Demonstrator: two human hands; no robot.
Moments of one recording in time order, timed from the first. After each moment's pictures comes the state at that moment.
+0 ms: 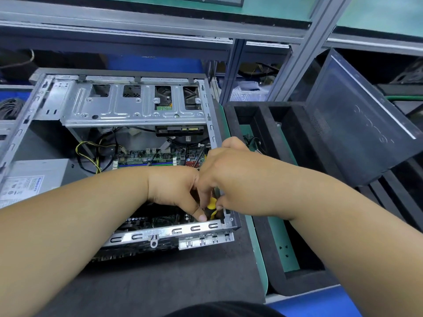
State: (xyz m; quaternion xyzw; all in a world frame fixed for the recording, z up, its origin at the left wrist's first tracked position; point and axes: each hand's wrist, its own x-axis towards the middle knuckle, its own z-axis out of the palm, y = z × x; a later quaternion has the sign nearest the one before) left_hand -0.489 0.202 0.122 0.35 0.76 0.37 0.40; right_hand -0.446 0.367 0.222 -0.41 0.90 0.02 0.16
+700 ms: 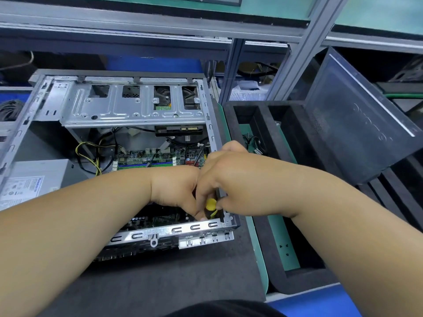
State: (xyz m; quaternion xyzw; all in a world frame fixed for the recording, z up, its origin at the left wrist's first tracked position) left_hand -0.488 0.208 0.118 0.36 0.80 0.33 0.35; right_hand -0.443 0.370 0.223 -0.40 0.90 -0.04 0.19
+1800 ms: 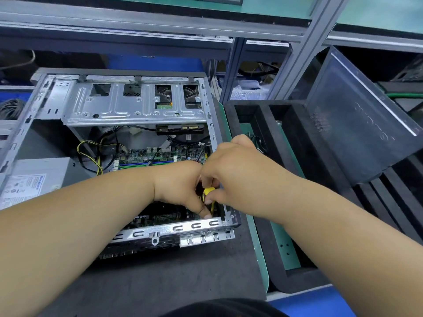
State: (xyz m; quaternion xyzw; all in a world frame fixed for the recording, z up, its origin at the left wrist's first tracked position) left_hand -0.484 0.211 0.133 0.34 0.82 0.33 0.31; right_hand -0.440 0.365 0.210 -0.34 0.94 0.01 0.09
